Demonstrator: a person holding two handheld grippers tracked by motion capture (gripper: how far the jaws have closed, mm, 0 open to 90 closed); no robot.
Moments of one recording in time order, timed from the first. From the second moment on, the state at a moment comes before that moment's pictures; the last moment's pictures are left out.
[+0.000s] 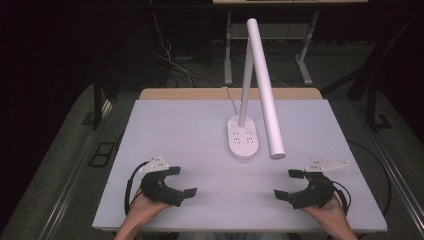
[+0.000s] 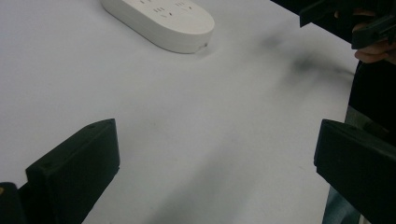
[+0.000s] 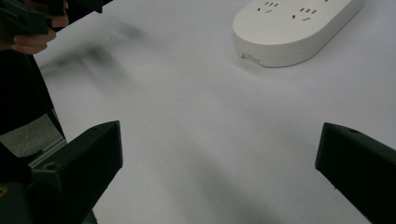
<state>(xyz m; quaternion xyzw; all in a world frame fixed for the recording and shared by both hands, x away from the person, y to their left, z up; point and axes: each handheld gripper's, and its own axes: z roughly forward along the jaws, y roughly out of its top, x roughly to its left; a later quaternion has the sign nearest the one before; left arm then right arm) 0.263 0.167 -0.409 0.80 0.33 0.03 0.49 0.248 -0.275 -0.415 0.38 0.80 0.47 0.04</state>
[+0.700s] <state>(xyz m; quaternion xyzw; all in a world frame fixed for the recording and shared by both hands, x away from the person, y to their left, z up) 0.297 0.156 -0.378 0.82 0.31 0.03 0.47 0.248 -0.278 -0.415 0.38 0.79 0.47 0.04</state>
